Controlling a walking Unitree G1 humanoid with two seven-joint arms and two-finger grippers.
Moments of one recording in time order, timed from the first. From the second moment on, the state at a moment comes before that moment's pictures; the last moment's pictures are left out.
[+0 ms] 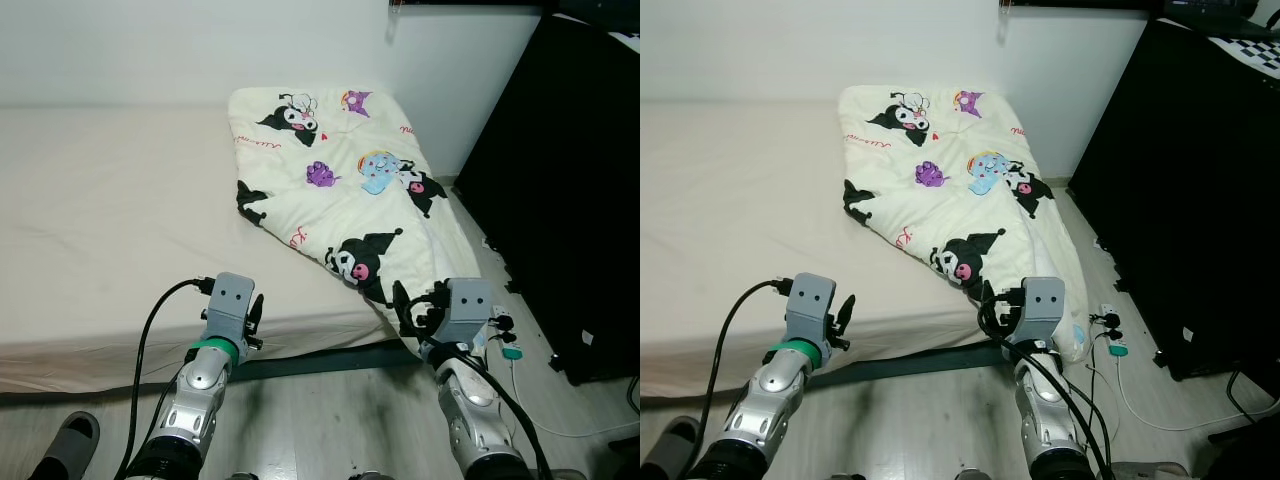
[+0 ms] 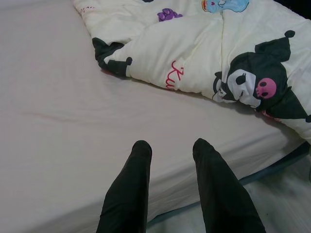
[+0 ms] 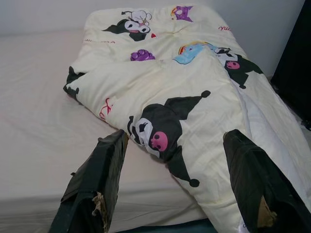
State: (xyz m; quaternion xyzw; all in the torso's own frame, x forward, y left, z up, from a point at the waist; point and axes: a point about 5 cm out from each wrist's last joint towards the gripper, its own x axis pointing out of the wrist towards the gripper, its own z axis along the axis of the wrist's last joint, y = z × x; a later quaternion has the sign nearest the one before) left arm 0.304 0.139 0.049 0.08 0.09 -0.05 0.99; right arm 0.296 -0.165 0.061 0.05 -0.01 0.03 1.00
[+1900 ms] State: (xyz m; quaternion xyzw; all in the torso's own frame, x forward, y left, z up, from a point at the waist) left arm 0.311 0.149 0.057 0.08 0.08 -0.03 0.99; right arm 0.295 -0.171 0.053 0.03 0.02 0.03 1.00
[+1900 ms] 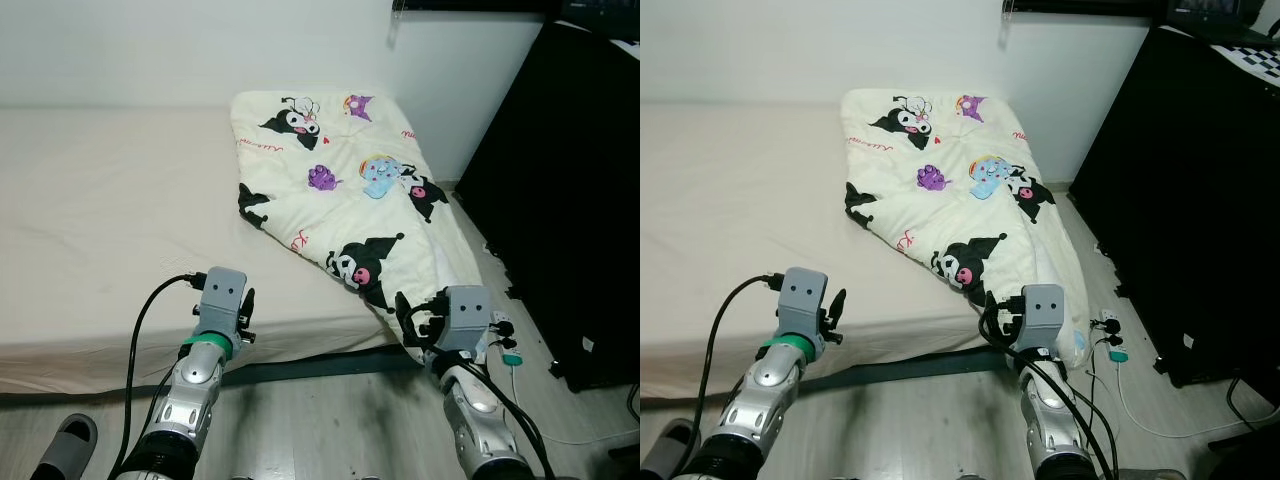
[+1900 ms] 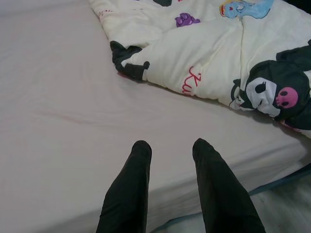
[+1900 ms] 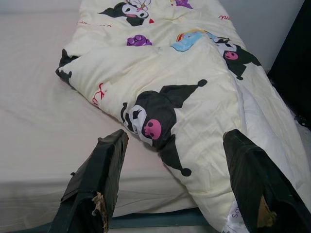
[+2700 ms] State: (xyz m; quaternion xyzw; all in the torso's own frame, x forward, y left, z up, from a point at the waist) left arm 0.310 0.143 0.056 0.08 0.09 -0.04 0.99; right arm 0.294 -0.180 0.050 0.05 0.02 0.00 1.00
